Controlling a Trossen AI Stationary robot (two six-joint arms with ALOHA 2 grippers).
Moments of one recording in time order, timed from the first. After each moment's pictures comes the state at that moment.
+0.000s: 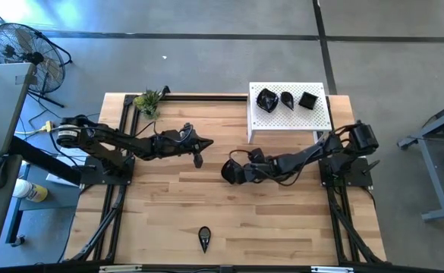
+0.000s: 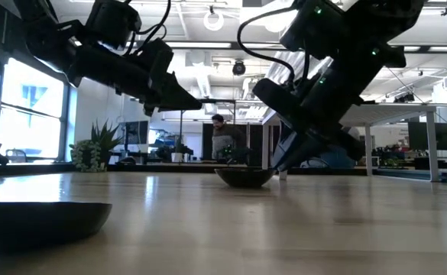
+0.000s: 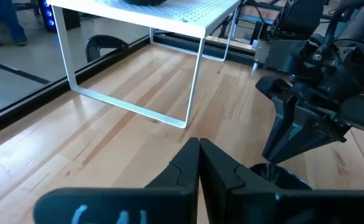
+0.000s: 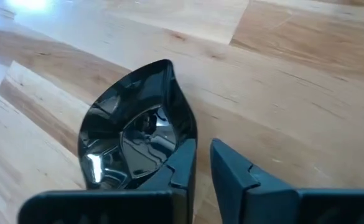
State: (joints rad) left arm 0.12 1.45 0.47 0.76 -0.20 -0.17; right arm 0.16 1.72 0.82 -0.06 0.42 1.25
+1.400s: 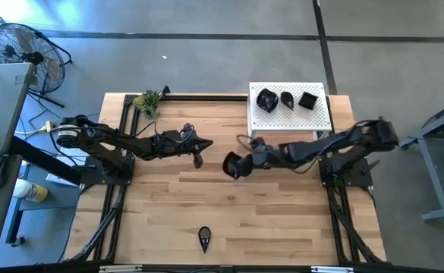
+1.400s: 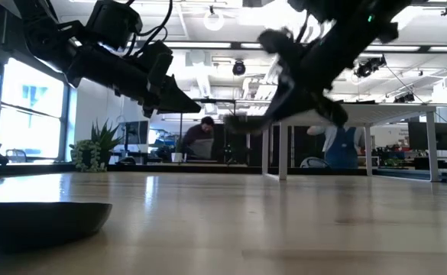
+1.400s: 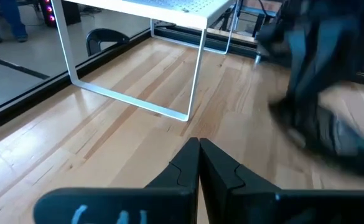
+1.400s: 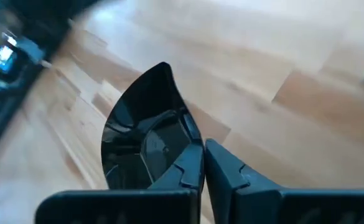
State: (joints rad) left arm 0.12 1.45 0.48 0.73 -0.20 -0.16; right arm 0.08 1.51 0.82 -0.06 0.29 1.05
